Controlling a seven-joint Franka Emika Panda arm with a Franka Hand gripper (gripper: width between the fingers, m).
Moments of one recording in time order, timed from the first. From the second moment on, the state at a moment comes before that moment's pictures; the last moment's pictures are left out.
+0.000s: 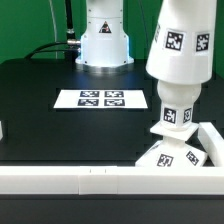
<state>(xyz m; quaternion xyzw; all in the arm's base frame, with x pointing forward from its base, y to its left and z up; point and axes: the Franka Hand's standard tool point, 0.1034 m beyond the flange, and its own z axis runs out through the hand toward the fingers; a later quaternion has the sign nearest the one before) 0.616 0.097 0.219 -0.94 -0.30 0.12 0.08</state>
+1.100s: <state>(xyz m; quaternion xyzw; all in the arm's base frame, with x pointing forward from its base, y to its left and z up) 0.593 0.091 0.157 -0.95 -0.30 0.10 0.07</state>
